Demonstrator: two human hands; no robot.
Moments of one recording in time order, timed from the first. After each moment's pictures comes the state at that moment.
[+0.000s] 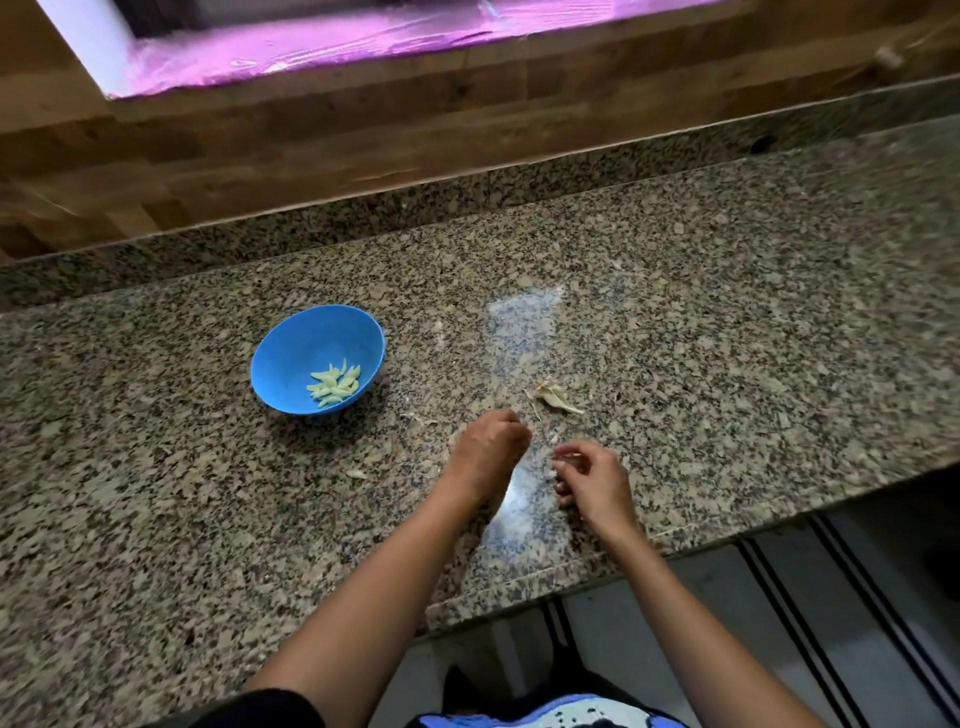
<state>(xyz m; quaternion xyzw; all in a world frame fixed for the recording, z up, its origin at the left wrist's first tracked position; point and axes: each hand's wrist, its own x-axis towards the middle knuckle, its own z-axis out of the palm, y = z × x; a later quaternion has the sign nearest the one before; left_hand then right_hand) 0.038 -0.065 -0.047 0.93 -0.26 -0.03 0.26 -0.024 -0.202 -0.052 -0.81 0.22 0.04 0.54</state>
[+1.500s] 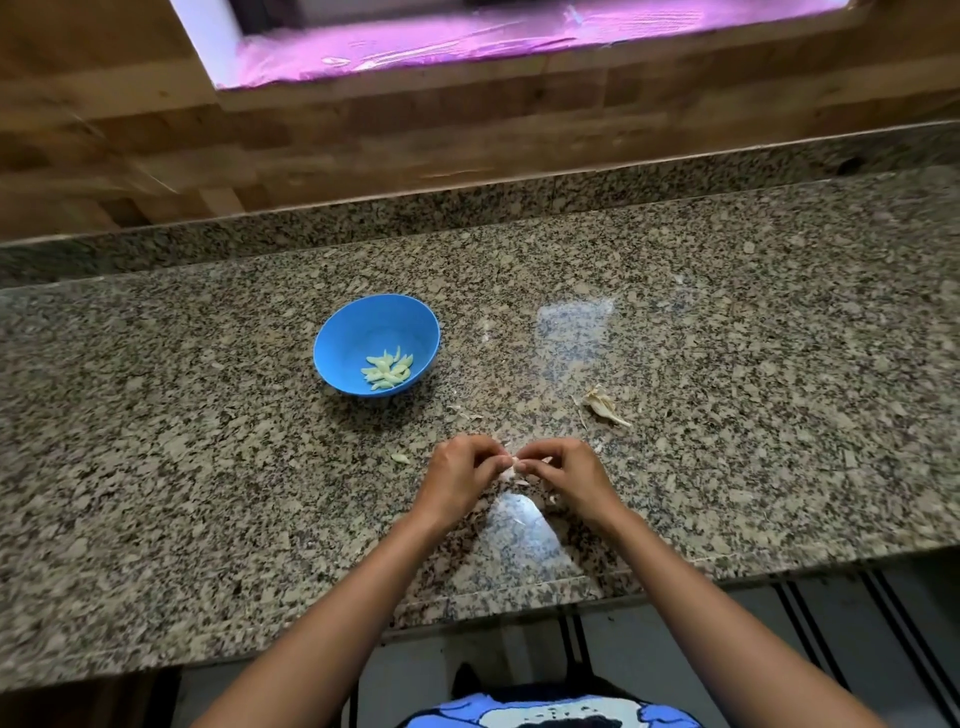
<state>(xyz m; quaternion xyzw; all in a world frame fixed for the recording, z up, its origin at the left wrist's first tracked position) 0.002 0.003 -0.027 0.89 -0.04 -0.11 0.43 0.005 -0.164 -0.040 -0.84 -0.02 0.15 0.53</state>
